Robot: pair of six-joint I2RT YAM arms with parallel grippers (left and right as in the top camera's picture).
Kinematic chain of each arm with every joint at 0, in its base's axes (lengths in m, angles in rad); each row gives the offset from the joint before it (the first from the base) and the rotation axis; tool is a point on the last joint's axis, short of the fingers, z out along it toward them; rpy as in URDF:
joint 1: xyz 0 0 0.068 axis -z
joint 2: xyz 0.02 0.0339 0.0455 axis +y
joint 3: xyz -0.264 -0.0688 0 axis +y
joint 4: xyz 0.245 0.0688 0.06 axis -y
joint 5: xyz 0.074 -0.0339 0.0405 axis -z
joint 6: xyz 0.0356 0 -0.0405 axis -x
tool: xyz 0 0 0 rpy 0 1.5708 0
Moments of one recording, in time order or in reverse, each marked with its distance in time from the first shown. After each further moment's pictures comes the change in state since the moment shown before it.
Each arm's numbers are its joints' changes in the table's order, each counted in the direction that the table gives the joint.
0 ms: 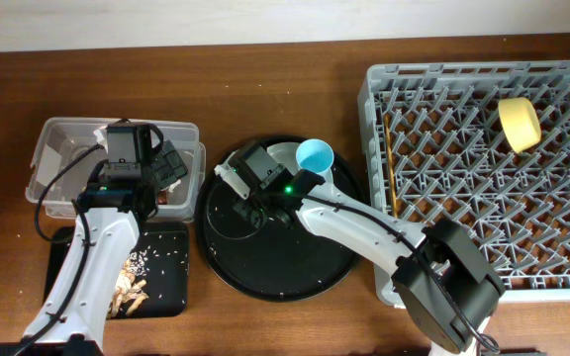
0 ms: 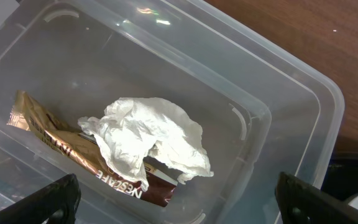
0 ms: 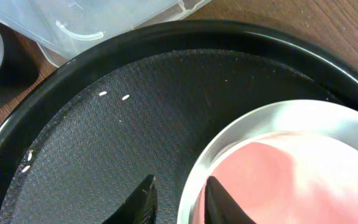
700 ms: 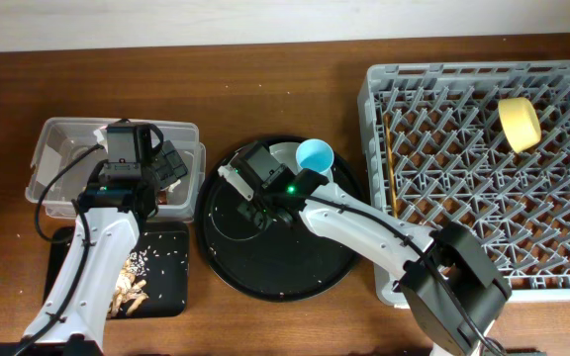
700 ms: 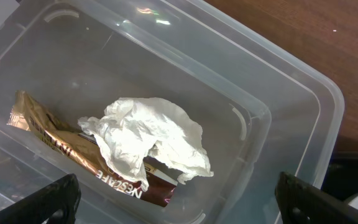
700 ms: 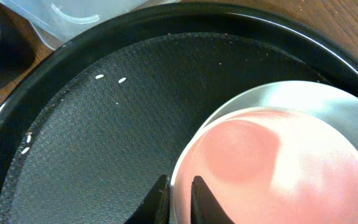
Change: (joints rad) left arm 0.000 0.000 0.000 0.000 0.000 0.000; right arm 0.000 -0.027 0.000 -0.065 0.030 0.002
